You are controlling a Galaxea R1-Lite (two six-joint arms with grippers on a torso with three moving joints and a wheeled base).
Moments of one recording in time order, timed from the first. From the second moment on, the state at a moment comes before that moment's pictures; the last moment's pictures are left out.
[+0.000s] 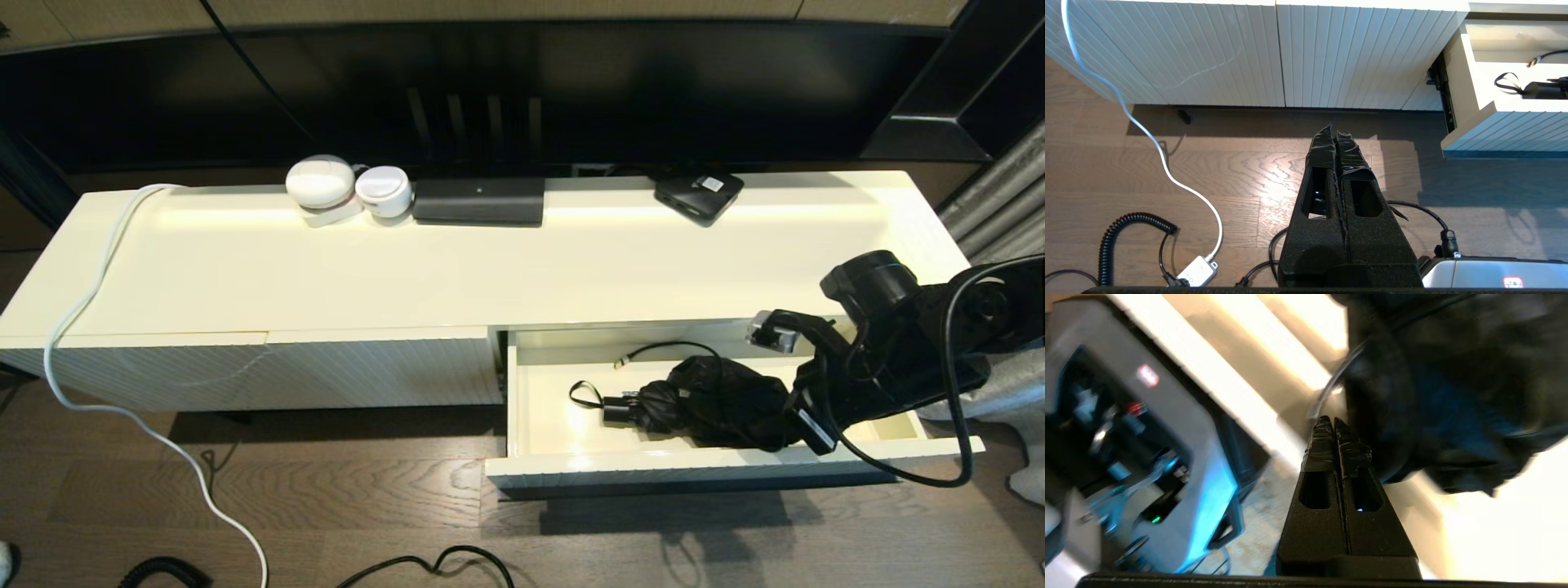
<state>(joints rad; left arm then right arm) 0.00 0.00 -0.01 -0.01 0.00 -0.06 0.13 1.86 -1.24 0.44 0.34 -0.54</state>
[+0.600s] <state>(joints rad) 0.00 0.00 -0.01 -0.01 0.00 -0.06 0.09 1.94 -1.27 0.37 0.29 -0.56</state>
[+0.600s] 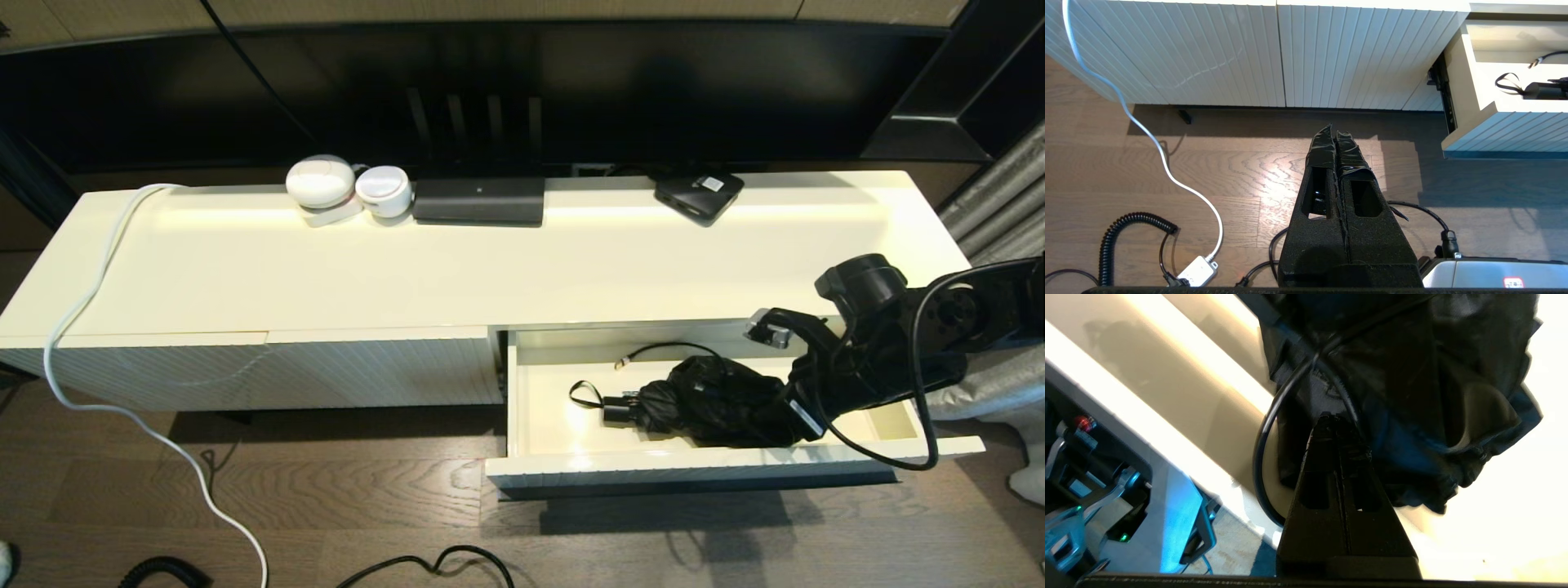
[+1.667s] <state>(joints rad) 0.00 0.00 -0.01 -0.01 0.00 -0.06 0.06 1.90 -1.29 0.37 0.27 -0.58</state>
